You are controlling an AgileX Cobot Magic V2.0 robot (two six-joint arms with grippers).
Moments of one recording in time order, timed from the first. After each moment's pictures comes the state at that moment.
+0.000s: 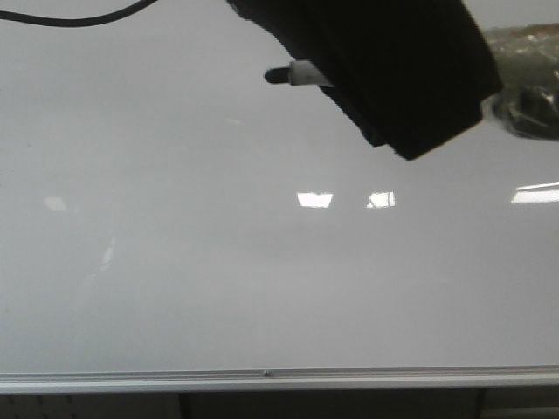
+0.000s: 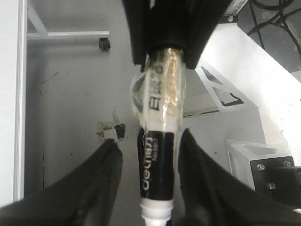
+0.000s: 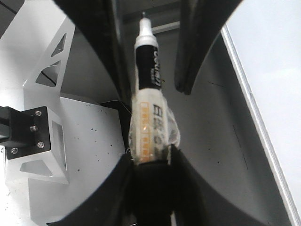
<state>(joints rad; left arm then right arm) -0.90 1.51 -1.34 -0.57 1.11 0.90 0.36 0.94 -0.90 0.63 1.23 -1.02</state>
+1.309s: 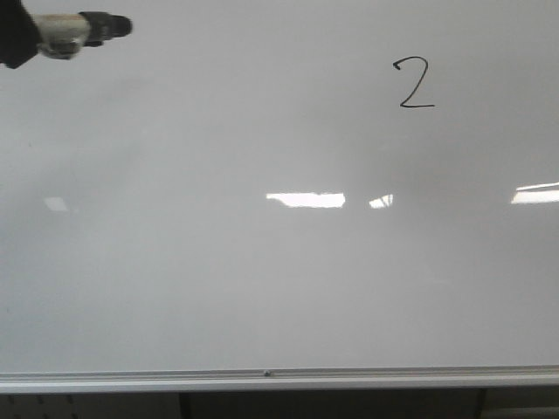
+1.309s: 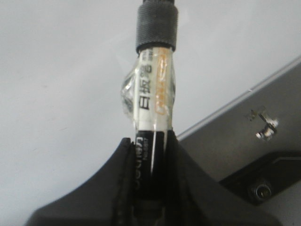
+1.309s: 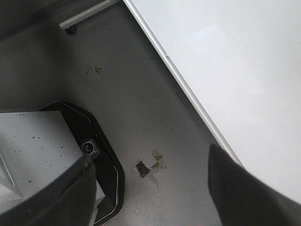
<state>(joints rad) -0.39 1.31 -1.18 0.08 0.94 0.08 0.24 0.90 -0.94 0.44 1.16 -0.81</state>
